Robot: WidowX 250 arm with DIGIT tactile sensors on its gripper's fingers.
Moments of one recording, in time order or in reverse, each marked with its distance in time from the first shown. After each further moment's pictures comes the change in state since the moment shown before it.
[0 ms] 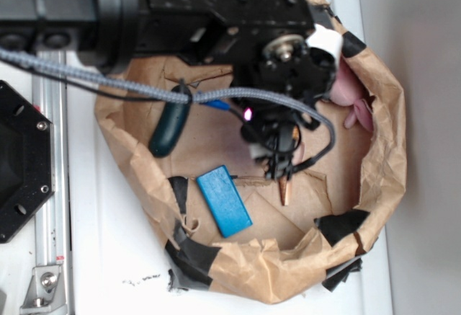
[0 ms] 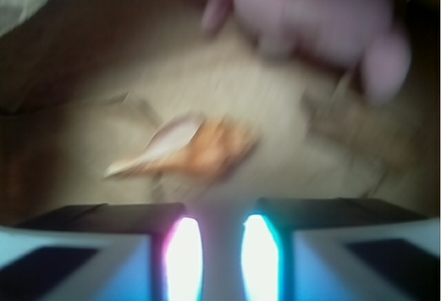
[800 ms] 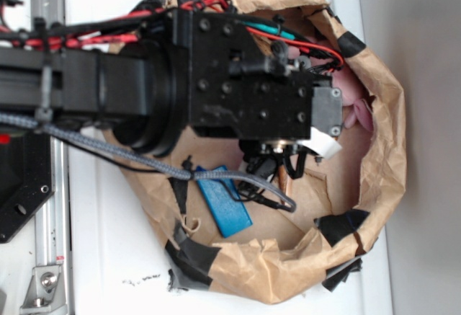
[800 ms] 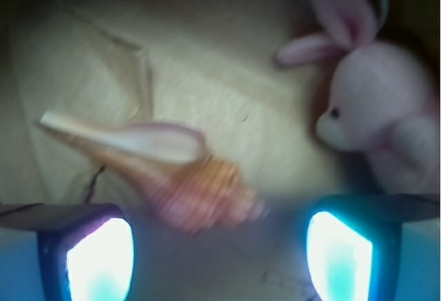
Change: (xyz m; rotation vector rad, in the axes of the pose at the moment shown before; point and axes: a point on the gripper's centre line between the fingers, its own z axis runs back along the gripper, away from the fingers) arm -0.003 -0.007 -0.036 0.142 0.016 -0.544
